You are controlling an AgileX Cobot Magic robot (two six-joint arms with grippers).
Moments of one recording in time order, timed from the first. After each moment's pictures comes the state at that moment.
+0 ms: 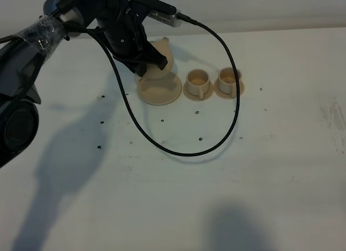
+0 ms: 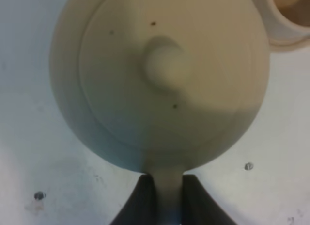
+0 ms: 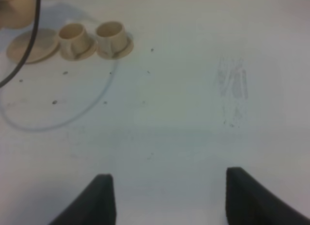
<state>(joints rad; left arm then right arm) -0.39 2.34 -2.19 -0.08 1.17 0.22 0.01 -0.01 -0.49 0.19 1.07 -0.13</state>
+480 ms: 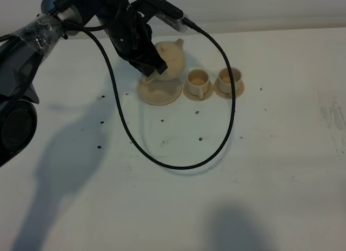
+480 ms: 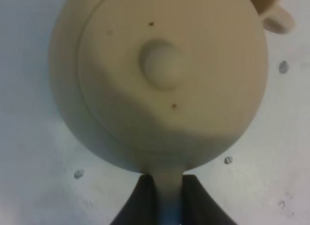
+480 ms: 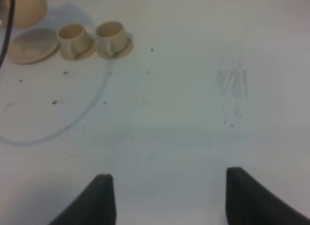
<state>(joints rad) -0.39 2.34 -2.19 -0.16 1.17 0.45 0.01 -0.01 -0.49 0.19 1.07 -0.13</state>
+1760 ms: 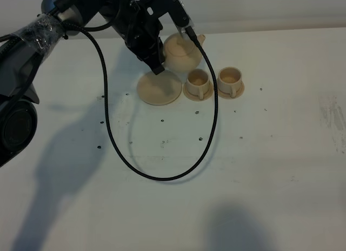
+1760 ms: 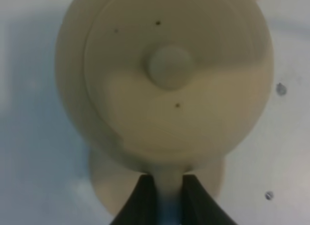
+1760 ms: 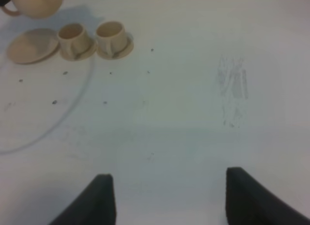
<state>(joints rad) -0.39 2.34 -2.19 -0.23 1.03 0.84 0.01 -0.01 -0.49 0.19 1.07 -0.13</state>
